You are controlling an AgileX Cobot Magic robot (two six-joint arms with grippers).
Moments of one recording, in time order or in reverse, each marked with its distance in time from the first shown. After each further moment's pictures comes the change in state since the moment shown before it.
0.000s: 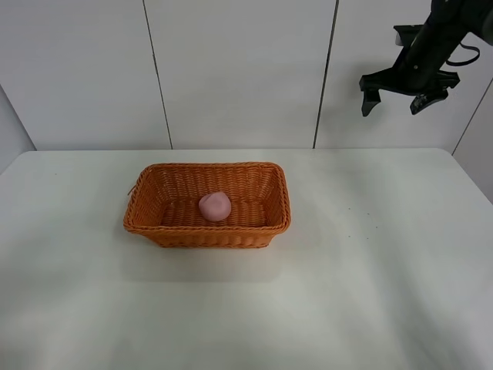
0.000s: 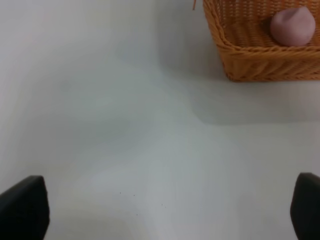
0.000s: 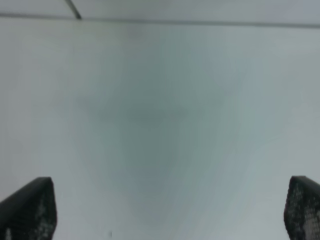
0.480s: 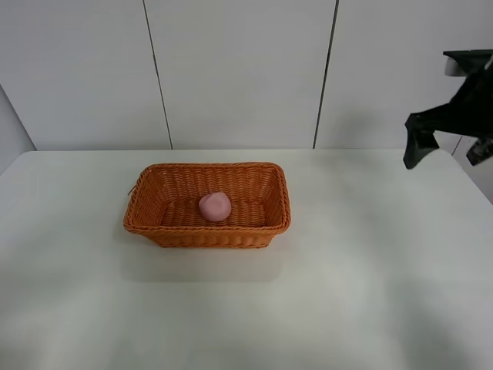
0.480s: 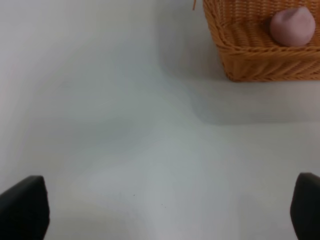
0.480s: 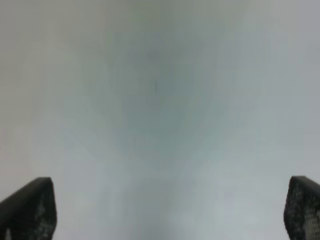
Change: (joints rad) left arm 0.000 0.000 0.000 0.000 0.000 0.000; right arm 0.000 -0.613 0.800 0.000 -0.002 -0.019
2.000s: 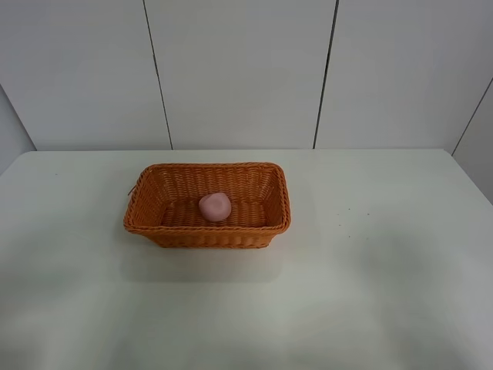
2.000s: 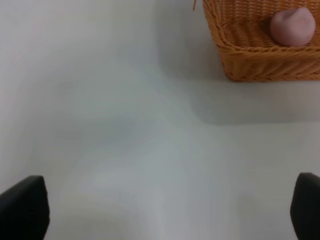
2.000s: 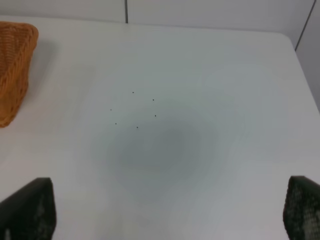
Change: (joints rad) left arm 0.000 0.000 0.000 0.000 0.000 0.000; right arm 0.000 -1.551 0.856 0.006 -0.185 -0.023
